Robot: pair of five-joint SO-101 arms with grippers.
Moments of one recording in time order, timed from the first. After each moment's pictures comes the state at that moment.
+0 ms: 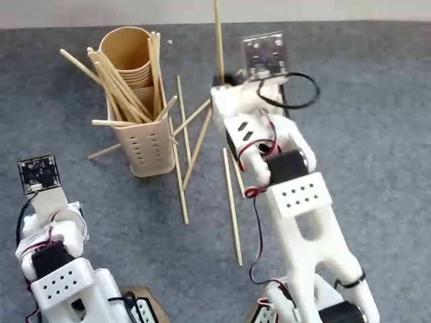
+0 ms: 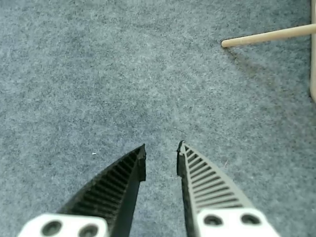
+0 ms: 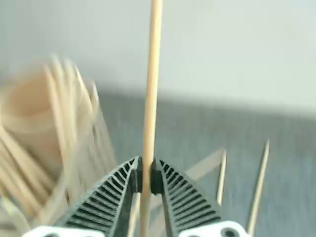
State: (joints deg) left arm -38.2 -77.1 80.0 55.1 -8.5; right arm -23.0 -32.9 27.1 21.4 -4.8
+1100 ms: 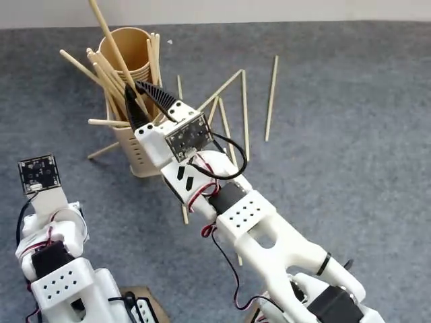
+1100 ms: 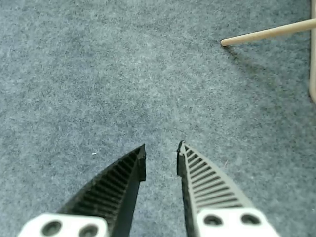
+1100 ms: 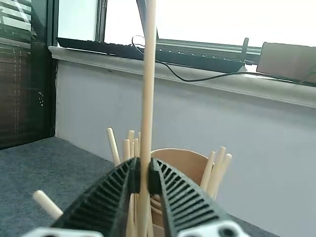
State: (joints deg) left arm -38.2 -77.1 80.0 55.1 -8.5; right arm -44.6 -24.2 45.0 -21.1 6.6
